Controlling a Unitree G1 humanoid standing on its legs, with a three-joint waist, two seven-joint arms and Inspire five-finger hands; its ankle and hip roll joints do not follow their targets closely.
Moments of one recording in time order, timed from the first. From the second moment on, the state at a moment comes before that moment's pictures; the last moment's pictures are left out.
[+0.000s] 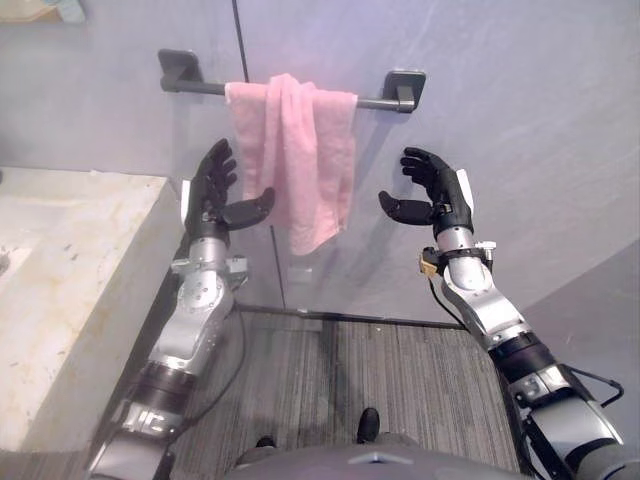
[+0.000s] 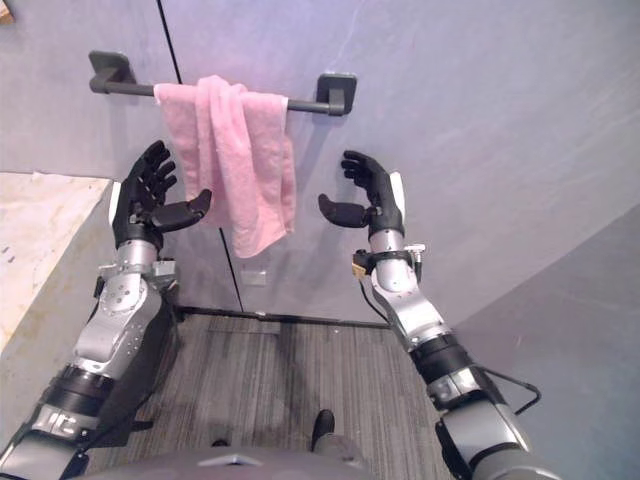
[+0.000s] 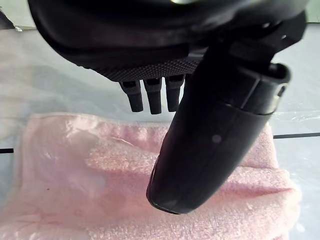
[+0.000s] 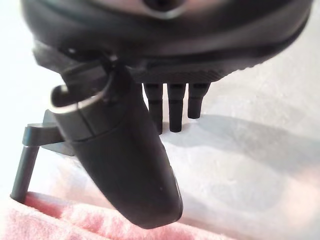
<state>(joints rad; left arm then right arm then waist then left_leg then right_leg) -0.21 0.39 -0.19 0.03 -0.39 -0.12 0.43 -0.41 -0.44 0.35 0.27 0.19 -0.11 -0.46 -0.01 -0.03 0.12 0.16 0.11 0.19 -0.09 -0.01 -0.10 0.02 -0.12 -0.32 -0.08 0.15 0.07</state>
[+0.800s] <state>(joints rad) -0.07 0.38 -0.19 -0.01 -0.40 -0.12 0.48 -0.25 -0.43 0.38 -0.06 -0.15 -0.32 -0.64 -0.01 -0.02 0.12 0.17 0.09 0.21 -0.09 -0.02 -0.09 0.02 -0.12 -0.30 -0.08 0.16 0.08</state>
